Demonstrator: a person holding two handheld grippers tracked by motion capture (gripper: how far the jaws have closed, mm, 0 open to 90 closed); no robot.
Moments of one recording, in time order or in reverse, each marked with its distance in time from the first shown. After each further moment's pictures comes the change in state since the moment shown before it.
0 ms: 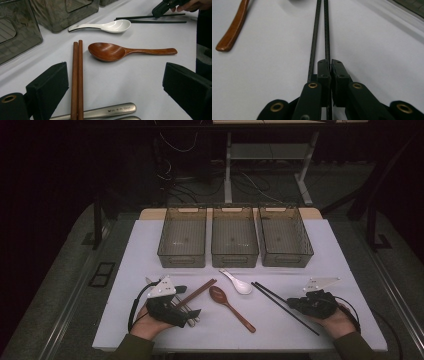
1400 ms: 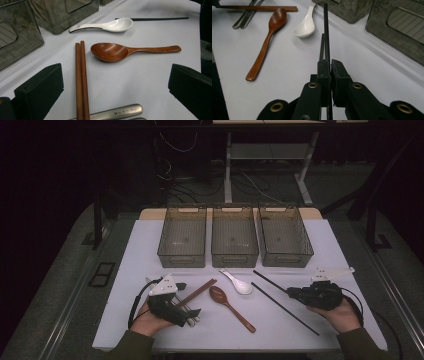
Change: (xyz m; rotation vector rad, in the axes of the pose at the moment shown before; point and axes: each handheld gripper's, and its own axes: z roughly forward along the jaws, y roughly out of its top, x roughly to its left) left arm 0.005 0.004 0.005 0.017 0.000 0.042; right arm -0.003 0.025 -0.025 -0.129 0.056 0.019
